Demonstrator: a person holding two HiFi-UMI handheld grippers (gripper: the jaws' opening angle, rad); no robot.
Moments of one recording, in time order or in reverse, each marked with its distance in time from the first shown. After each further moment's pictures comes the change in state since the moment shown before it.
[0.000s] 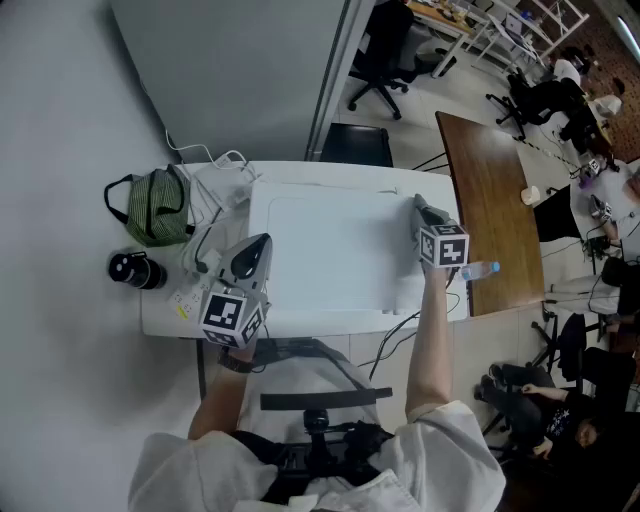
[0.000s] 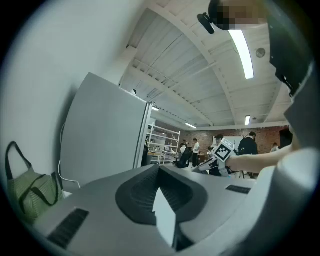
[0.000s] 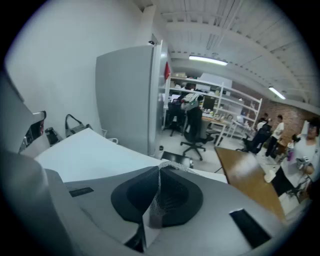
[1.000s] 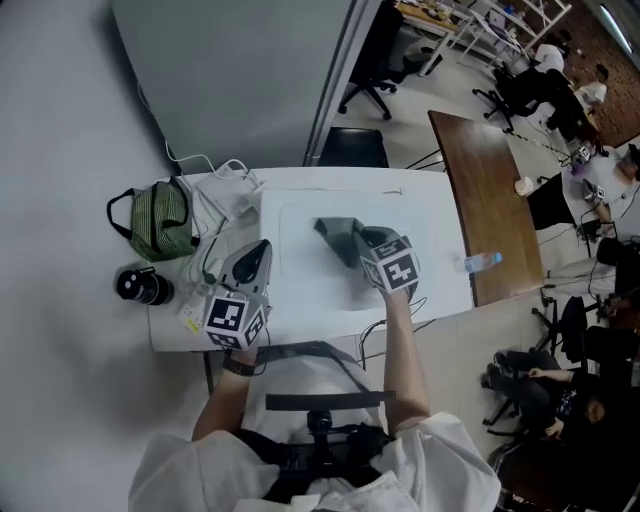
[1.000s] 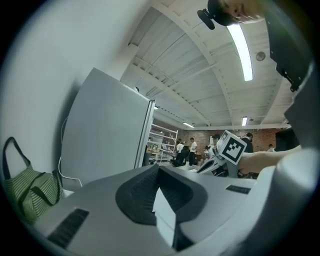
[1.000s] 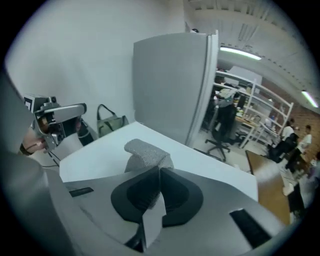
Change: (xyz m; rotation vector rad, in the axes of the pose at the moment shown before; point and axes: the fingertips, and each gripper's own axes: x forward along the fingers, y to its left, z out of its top) left arm -0.016 0.051 -0.014 -0.008 0.028 -0.073; right arm 0.011 0.208 -0.001 -0.121 0.092 0.204
